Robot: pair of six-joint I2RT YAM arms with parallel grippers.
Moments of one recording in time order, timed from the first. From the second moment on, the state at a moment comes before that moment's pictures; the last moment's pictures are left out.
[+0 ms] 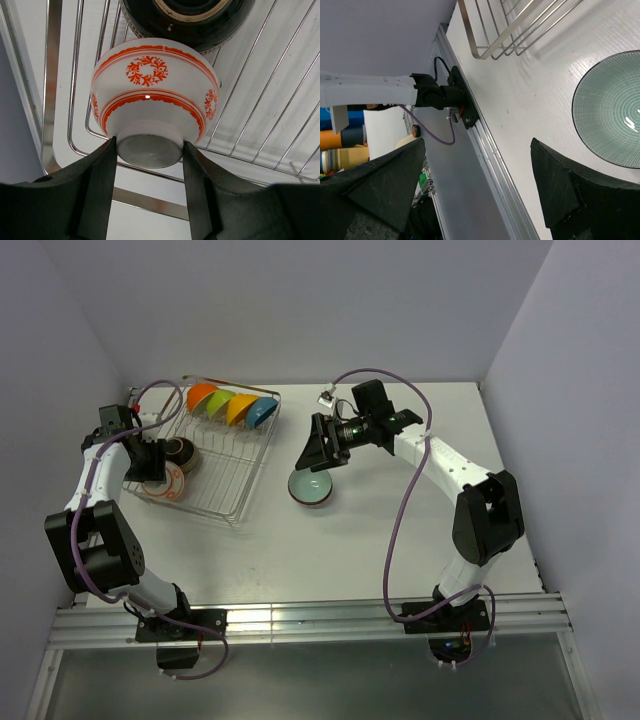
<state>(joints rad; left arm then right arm) 0.27 1.56 1.22 -0.74 0.07 0.25 0.46 1.71 1.42 -0.48 -0.95 0.44</state>
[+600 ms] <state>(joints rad) 0.27 1.49 1.29 -0.75 0.14 0.22 0.46 1.69 1.45 -0.61 -0.74 0.29</state>
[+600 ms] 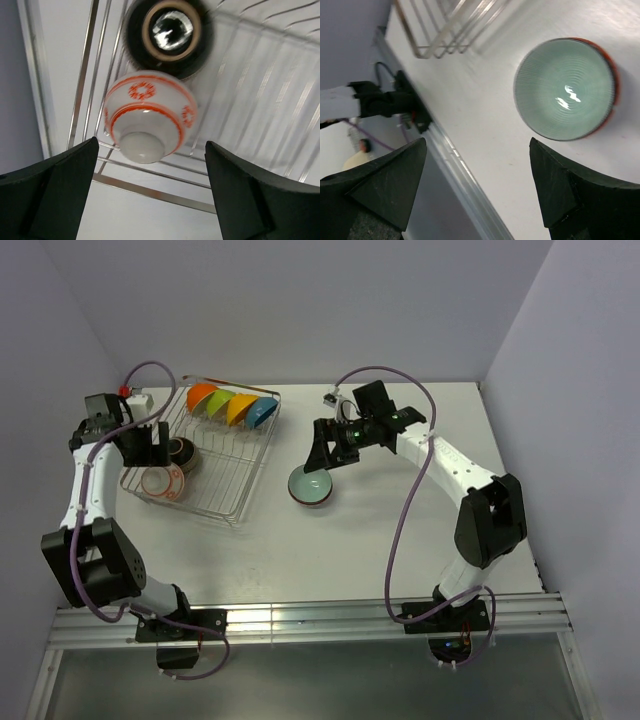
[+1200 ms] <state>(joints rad) 0.08 1.12 1.19 -0.52 0.43 0.16 0.46 1.80 1.47 -0.69 -0.29 0.11</state>
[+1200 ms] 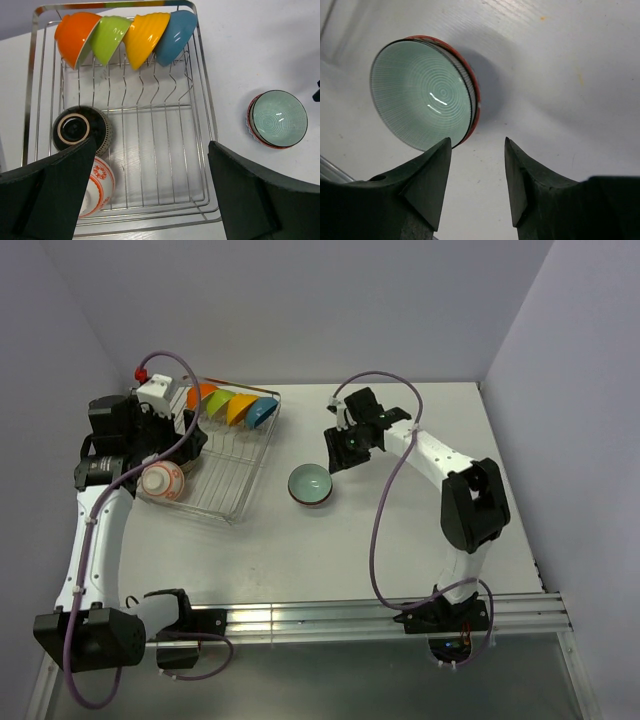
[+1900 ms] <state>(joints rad) 0.08 1.15 1.16 -0.51 0.42 0.13 0.54 1.95 1.51 -0.63 -0.21 0.09</state>
